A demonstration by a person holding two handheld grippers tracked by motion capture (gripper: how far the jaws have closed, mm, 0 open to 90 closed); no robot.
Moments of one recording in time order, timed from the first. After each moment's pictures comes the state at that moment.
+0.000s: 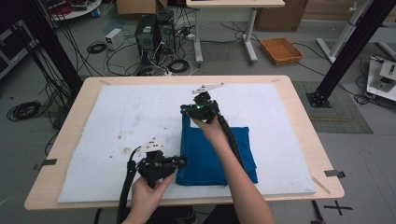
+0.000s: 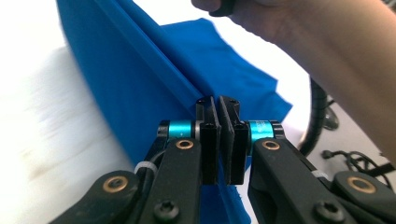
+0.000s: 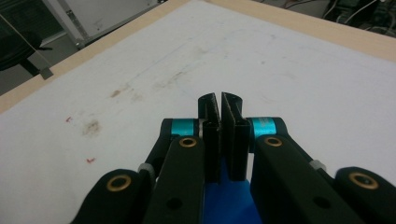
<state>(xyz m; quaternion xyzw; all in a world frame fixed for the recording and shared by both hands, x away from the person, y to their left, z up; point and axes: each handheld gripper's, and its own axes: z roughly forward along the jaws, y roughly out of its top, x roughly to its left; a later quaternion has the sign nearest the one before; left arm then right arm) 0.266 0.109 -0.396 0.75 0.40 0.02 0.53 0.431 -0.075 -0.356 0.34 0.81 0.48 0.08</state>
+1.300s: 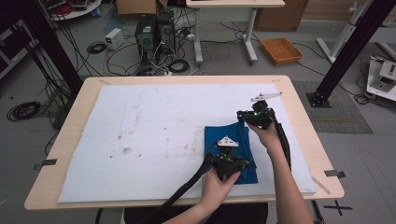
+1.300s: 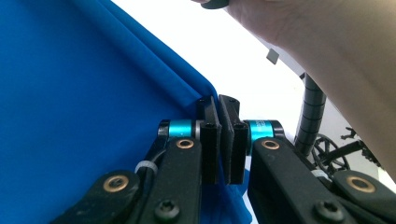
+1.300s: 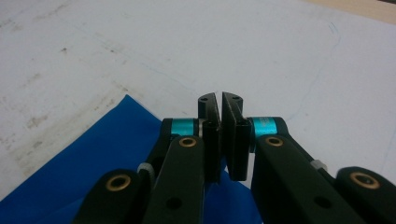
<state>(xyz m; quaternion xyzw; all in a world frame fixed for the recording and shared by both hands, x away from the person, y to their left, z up) 0.306 -0.072 -0.435 0.77 0.36 -0.06 0.52 0.434 -0.246 -0.390 0.40 0.81 0.41 0.13</state>
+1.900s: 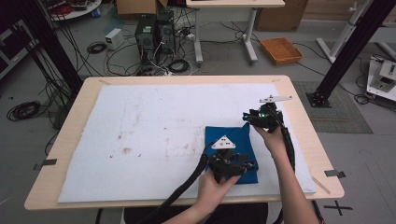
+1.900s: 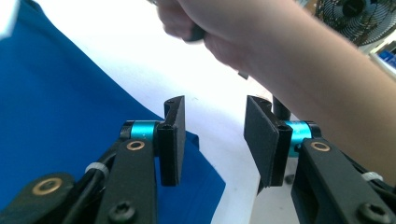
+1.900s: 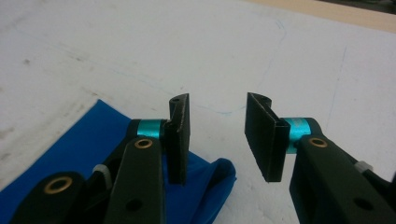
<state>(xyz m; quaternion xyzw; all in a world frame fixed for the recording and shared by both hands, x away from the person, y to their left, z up) 0.293 -0.051 -0.414 0.76 0.31 -0.04 0.57 0.416 -0.262 -0.385 0.45 0.77 0.41 0.18</state>
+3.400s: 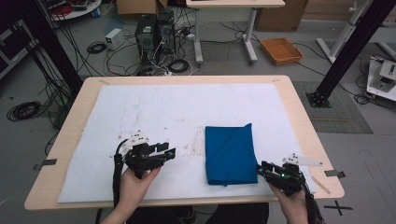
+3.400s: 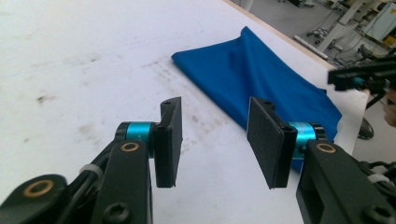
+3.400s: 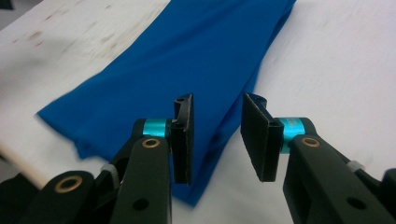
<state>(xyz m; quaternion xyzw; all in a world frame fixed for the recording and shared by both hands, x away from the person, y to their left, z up) 0.288 0.162 -0.407 0.74 0.40 0.08 0.54 0.243 -0.295 -0.437 0.50 0.73 0.46 0.12</state>
